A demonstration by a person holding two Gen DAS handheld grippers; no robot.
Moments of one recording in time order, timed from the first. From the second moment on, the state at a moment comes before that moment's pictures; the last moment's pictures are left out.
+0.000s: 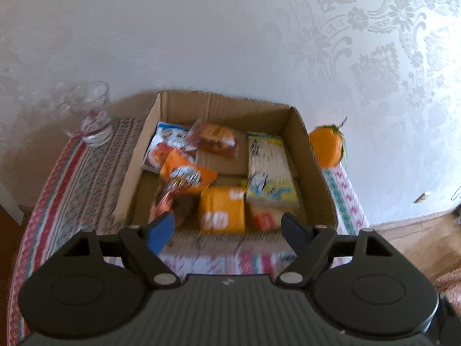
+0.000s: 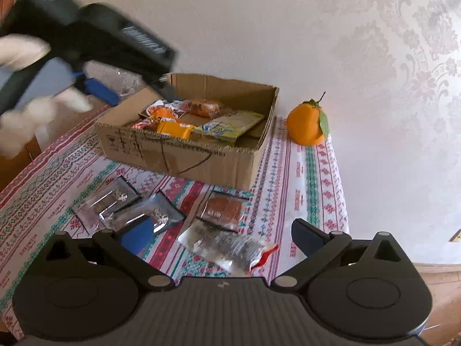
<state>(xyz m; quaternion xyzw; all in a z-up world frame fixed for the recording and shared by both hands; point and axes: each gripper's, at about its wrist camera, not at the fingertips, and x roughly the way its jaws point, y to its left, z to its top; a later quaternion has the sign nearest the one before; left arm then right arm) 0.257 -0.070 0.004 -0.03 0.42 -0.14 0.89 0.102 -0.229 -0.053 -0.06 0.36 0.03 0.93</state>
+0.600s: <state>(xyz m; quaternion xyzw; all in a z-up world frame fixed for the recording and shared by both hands) 0.216 -0.043 -0.085 0.00 0.48 -0.14 0.87 0.100 -0.230 -0.066 -0.07 0.38 0.02 0.92</state>
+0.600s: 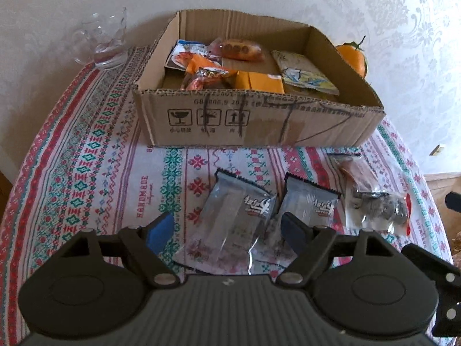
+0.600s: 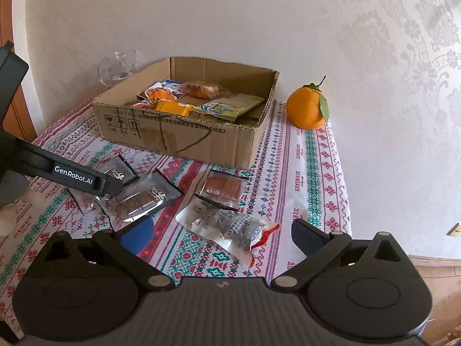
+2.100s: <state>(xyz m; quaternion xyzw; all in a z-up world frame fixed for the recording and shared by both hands) 0.218 -0.043 -0.092 0.06 0.47 -0.15 0.87 0.148 -0.243 -0.108 -0.09 0.43 0.13 0.89</state>
